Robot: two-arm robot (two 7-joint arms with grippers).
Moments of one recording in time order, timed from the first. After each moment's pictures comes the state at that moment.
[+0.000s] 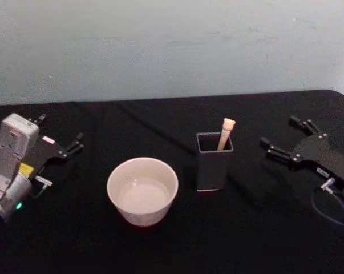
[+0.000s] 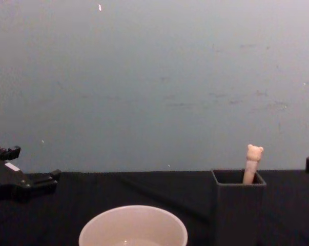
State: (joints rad) left arm -0.20 0.60 0.45 -1.41 -0.25 -0.12 0.03; right arm 0.07 0.67 -0.29 -1.56 0.56 -0.13 0.39
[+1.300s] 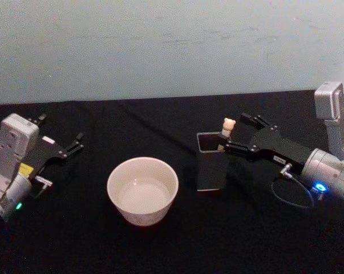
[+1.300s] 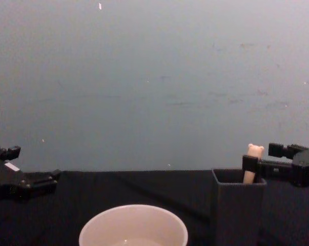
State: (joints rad) left arm -0.20 0.60 0.45 -1.41 -0.25 -0.12 0.03; right arm 0.27 0.53 -0.38 -1.40 0.56 0.00 0.58
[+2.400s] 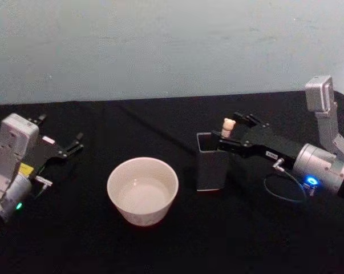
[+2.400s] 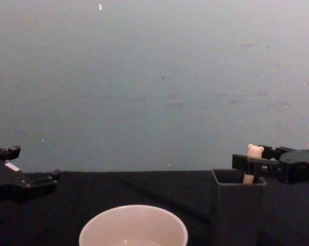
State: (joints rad) left arm -0.20 0.60 0.45 -1.41 -0.25 -0.12 0.03; right arm 0.33 0.50 -0.41 -1.34 0.59 0.04 0.59
